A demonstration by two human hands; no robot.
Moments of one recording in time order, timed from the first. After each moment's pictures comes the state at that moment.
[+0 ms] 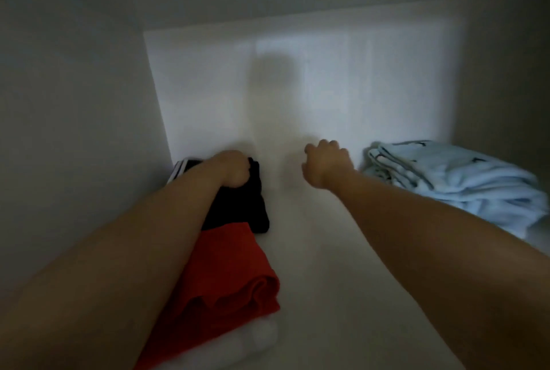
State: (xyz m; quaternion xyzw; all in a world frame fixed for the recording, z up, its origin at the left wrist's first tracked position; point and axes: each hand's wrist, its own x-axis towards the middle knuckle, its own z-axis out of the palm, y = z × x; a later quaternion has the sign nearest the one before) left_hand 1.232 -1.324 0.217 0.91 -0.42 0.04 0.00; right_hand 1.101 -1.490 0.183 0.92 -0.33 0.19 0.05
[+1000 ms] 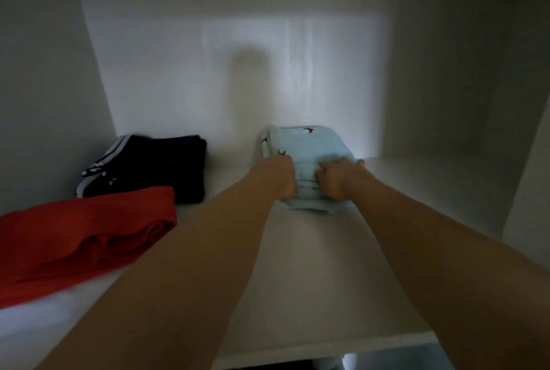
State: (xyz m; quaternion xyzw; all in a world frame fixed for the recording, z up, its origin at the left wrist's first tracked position) left_hand 1.043 -1.443 0.146 0.86 -0.51 0.07 0.06; right_hand 0.927 -1.558 0.127 0.92 -0.39 0.07 0.03
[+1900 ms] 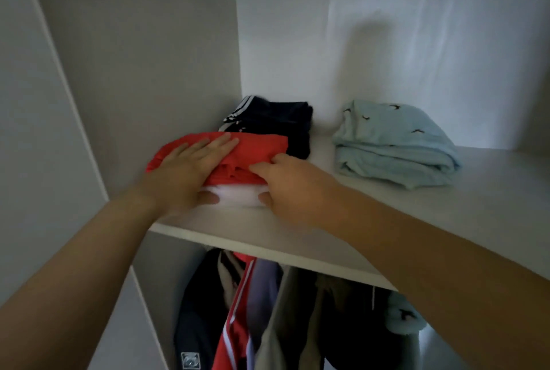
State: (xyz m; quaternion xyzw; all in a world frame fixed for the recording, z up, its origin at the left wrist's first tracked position) left_hand 1.095 -1.073 0.119 0.89 -0.43 0.16 0.03; right_hand 0.963 -1.270 0.125 0.99 0.07 0.16 -0.01
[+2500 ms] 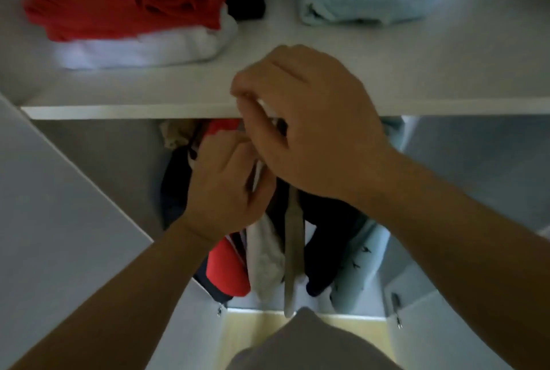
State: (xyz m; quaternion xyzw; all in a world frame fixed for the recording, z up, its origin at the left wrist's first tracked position) left_hand 0.952 -1.113 -0.046 0.65 -0.57 0.35 0.35; right_hand 0.848 -1.230 0.049 0.87 0.08 0.48 -0.06
